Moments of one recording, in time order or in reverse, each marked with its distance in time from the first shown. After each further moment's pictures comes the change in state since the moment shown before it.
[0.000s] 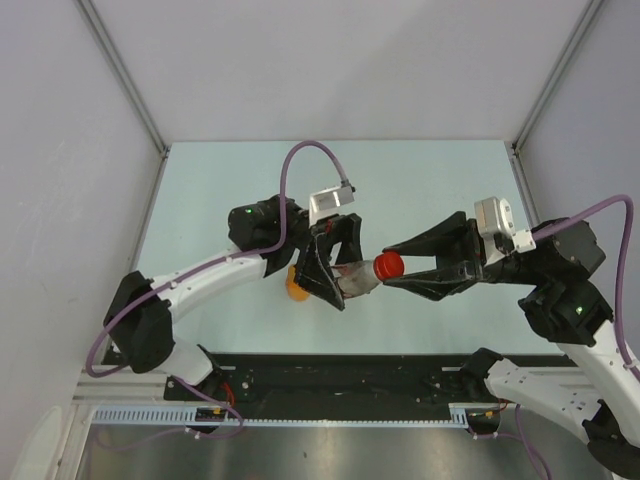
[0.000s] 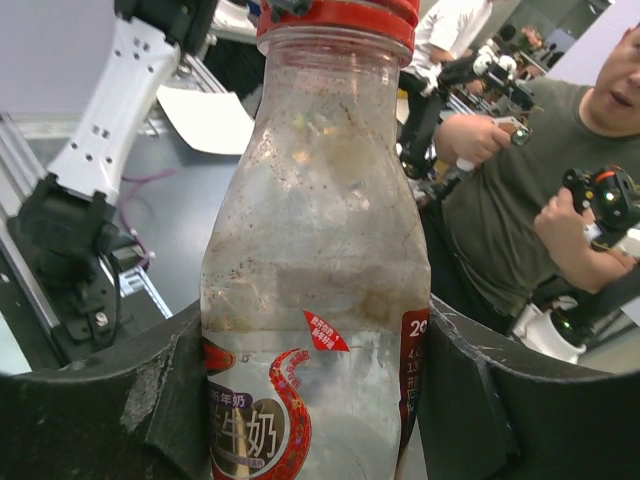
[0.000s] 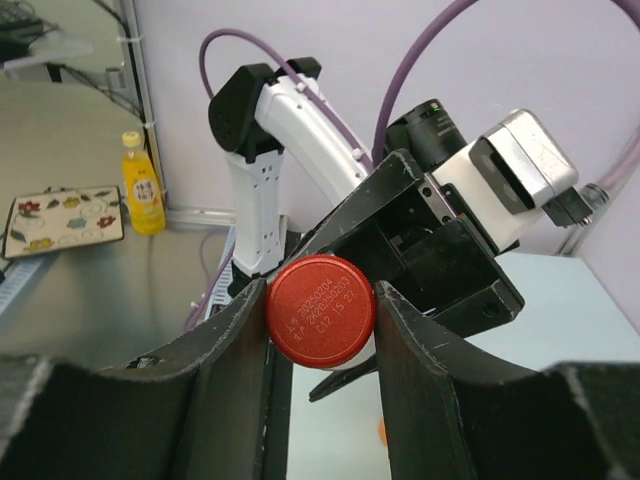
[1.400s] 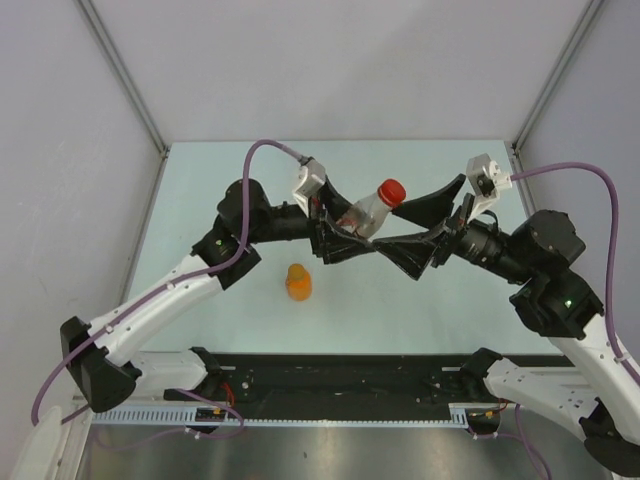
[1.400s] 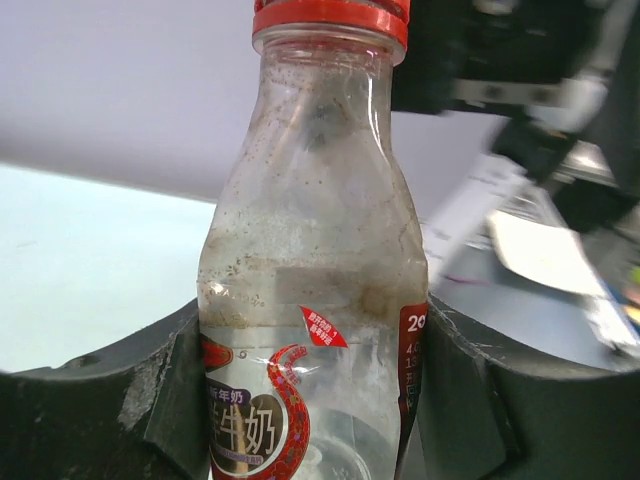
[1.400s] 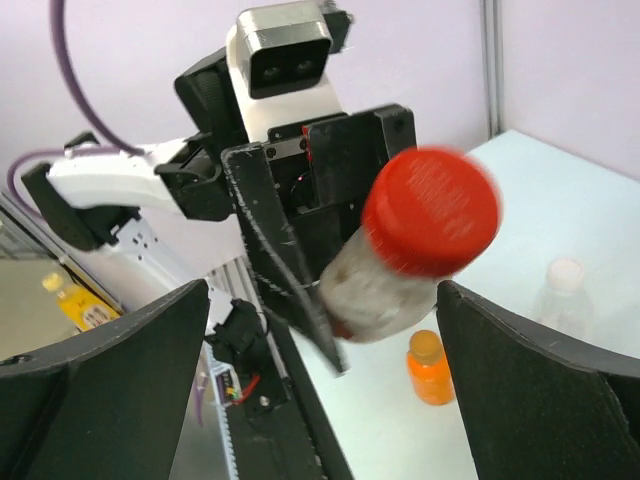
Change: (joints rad) left arm 0.018 -0.268 0.029 -1.135 -0.638 1.143; right arm -0.019 0.012 -0.002 -0.068 0.402 0.268
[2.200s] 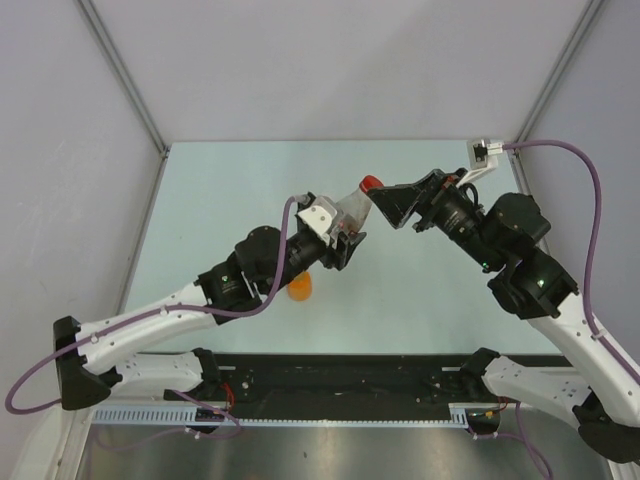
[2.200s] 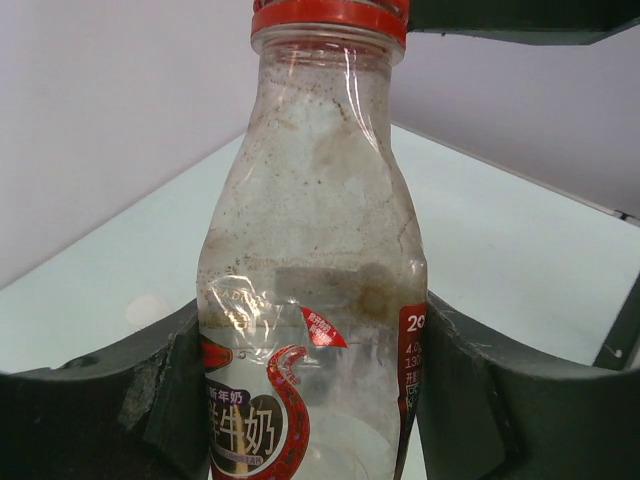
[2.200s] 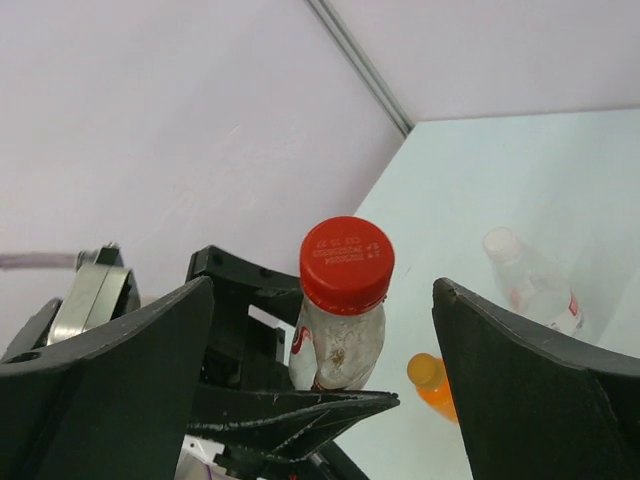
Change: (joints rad) left arm -0.296 -0.120 -0.121 -0.163 -1.052 0.429; right arm 0.001 0.098 0.003 0.027 0.414 0.311
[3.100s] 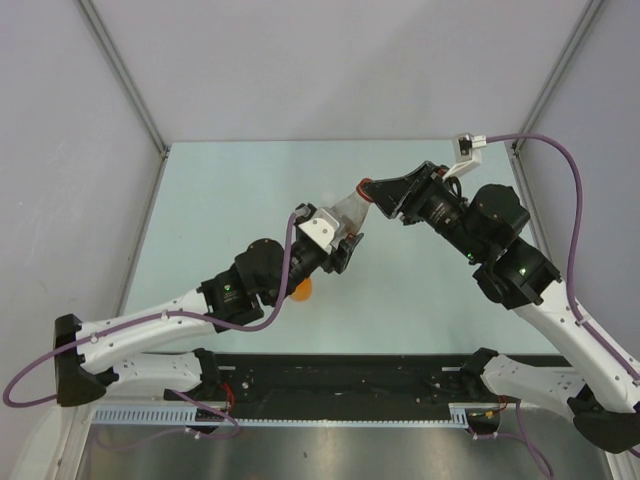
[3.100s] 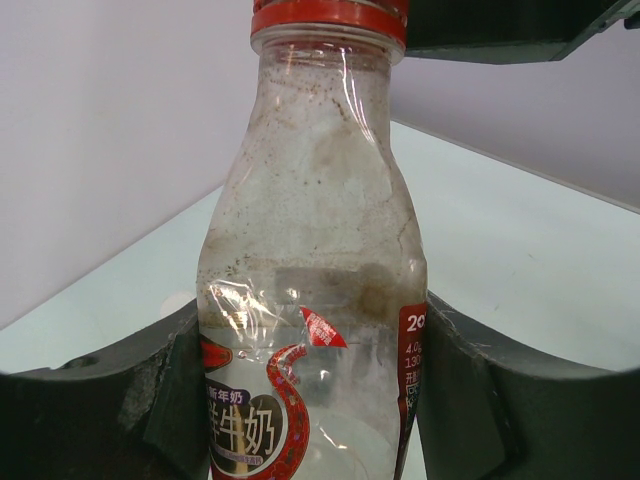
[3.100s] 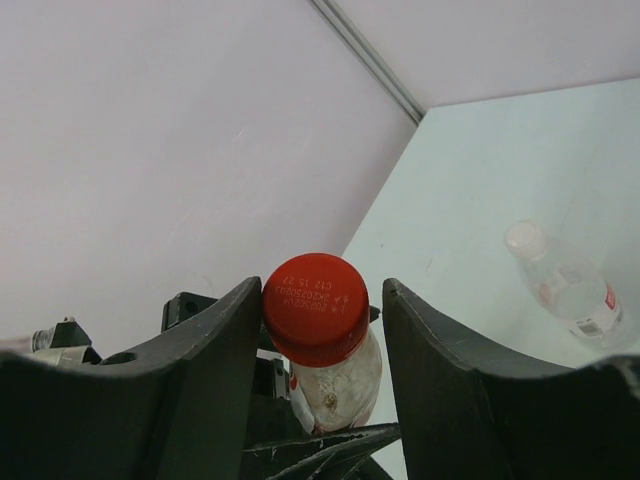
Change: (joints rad) left arm -0.078 -0.025 -0.060 0.096 -0.163 0.106; right arm 0.002 0.079 0.001 0.040 0.017 0.096
